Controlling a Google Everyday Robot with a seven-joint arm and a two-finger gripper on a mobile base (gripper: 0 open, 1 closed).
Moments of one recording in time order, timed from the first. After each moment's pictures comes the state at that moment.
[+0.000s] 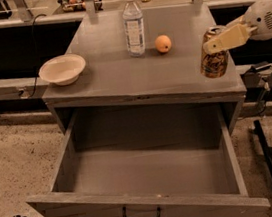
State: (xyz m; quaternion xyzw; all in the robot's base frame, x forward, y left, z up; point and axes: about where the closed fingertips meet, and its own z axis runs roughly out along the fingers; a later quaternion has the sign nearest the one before) arm 0.602 -0.228 0.945 -0.37 0.80 0.26 0.39
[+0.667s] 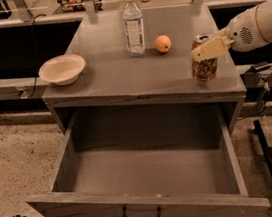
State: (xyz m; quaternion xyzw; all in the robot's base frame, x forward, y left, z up) arm 0.622 -0.208 0.918 -0.33 0.82 0.20 0.42
